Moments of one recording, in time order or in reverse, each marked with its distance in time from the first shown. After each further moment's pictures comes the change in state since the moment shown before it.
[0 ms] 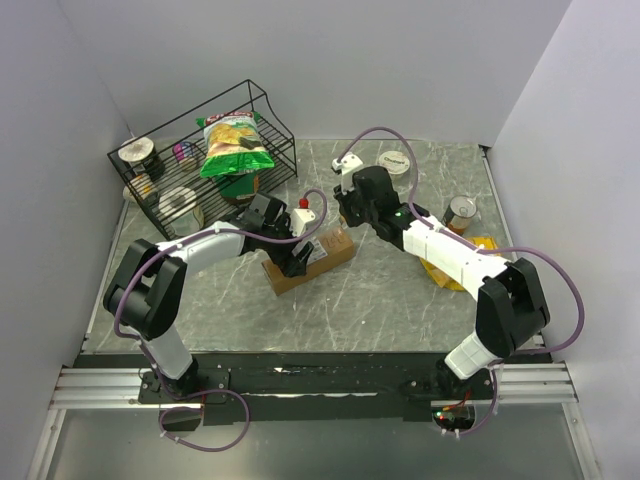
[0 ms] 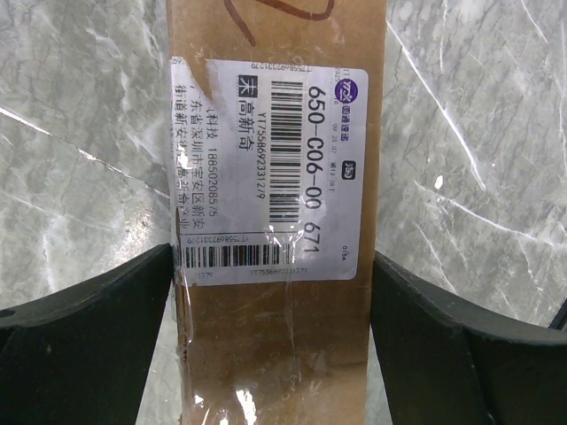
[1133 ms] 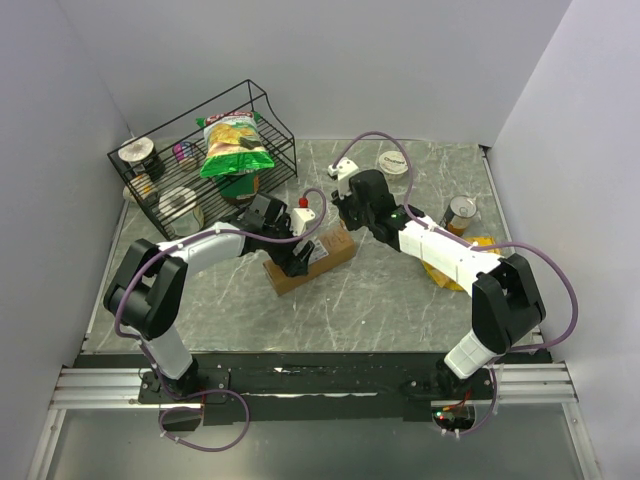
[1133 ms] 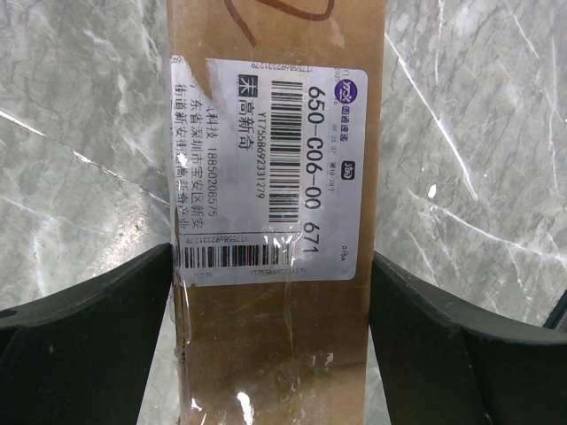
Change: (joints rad) left arm -0.002 0.001 -0.007 0.022 0.004 -0.038; right arm 0.006 0.030 -0.015 0.006 0.008 -0.035
